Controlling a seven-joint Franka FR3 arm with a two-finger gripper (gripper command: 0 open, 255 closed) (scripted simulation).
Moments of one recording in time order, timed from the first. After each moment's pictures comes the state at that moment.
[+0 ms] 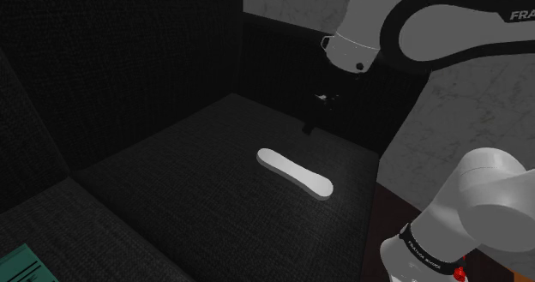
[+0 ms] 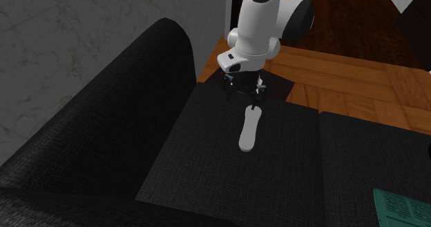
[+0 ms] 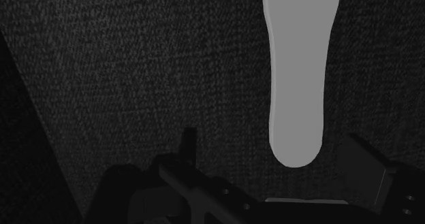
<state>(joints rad) 0.12 -0.68 0.20 -2.57 0.14 2.02 0.08</state>
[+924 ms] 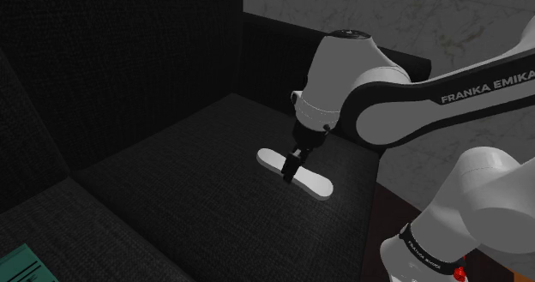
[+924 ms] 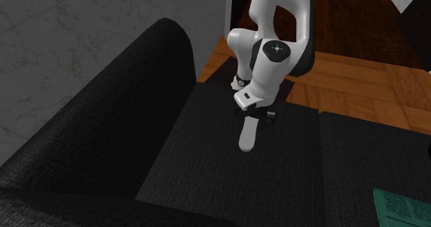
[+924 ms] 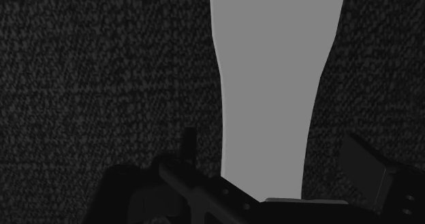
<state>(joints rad) 0.18 -0.48 0.34 -2.70 0.17 2.28 0.12</state>
